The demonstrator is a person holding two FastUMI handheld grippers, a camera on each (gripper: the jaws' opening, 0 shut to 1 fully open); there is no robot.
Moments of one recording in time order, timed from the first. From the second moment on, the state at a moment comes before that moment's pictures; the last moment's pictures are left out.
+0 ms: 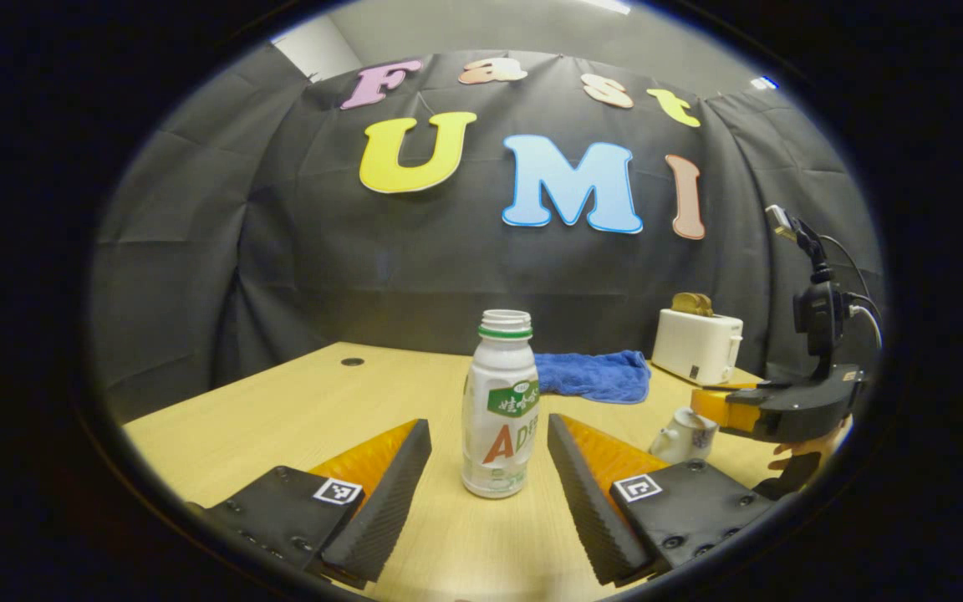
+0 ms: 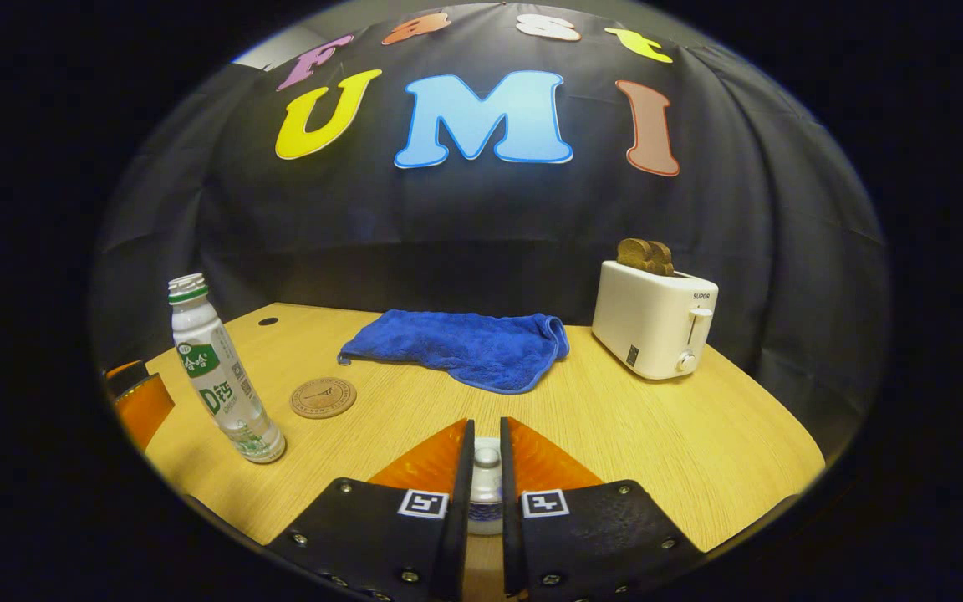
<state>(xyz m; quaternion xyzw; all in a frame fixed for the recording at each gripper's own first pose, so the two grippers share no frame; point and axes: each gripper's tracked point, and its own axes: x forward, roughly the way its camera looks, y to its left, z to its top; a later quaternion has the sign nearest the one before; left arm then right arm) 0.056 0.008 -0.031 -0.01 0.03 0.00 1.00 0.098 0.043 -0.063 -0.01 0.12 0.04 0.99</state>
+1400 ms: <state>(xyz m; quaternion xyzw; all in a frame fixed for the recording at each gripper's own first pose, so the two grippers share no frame) 0.086 0.017 -0.042 -0.01 0.04 0.00 1.00 0.103 0.043 -0.056 -0.01 0.09 0.05 0.99</state>
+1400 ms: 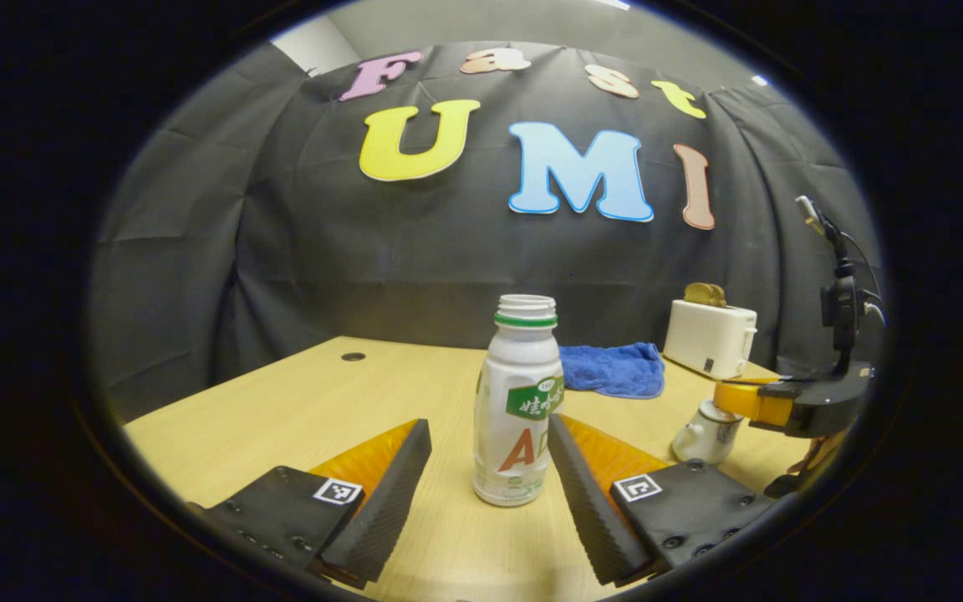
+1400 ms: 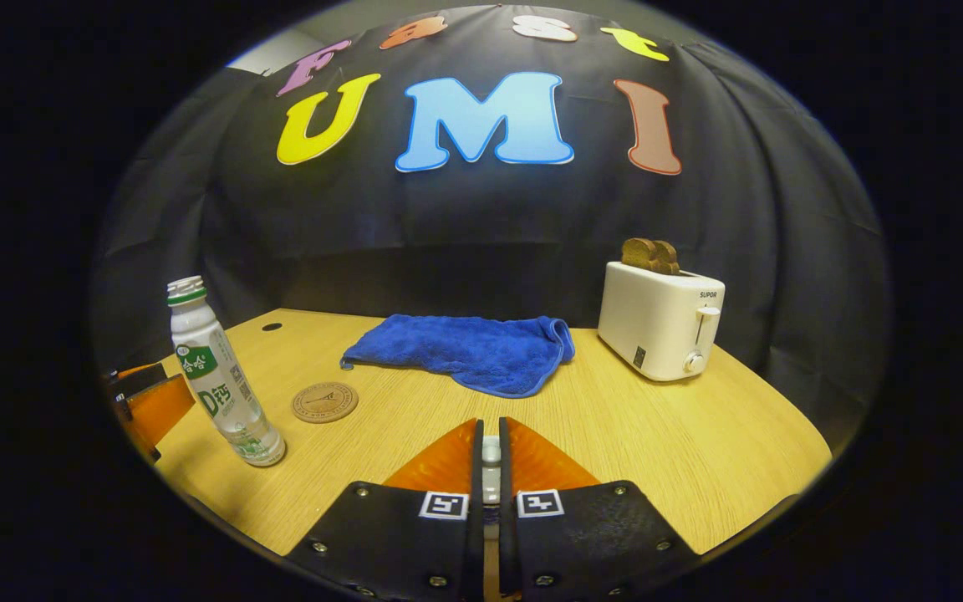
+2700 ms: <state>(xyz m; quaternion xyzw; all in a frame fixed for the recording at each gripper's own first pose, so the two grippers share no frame) 0.159 -0.018 -0.064 0.02 0.04 -0.08 1.00 0.065 0.012 -0.016 0.01 0.05 0.06 1.00</state>
